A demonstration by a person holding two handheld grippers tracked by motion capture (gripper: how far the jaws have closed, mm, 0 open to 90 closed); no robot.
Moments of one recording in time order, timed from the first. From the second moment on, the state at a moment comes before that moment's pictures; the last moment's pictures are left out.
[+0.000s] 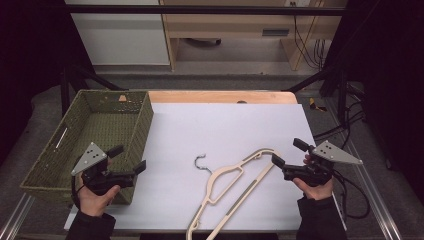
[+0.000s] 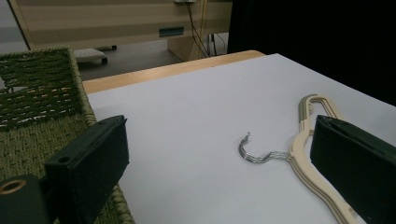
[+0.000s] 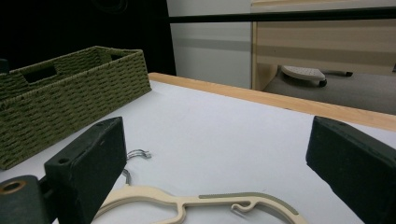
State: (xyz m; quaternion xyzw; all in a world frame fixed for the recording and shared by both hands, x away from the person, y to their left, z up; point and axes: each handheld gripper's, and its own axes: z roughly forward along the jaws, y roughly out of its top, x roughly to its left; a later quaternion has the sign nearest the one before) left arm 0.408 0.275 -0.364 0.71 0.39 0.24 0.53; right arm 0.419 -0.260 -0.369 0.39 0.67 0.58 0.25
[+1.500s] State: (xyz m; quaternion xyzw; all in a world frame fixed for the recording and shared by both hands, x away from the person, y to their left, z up) left arm 0.409 0.291 -0.362 0.71 0.40 0.25 0.51; right arm 0.485 -0.090 -0.422 0.36 0.82 0.43 0.14
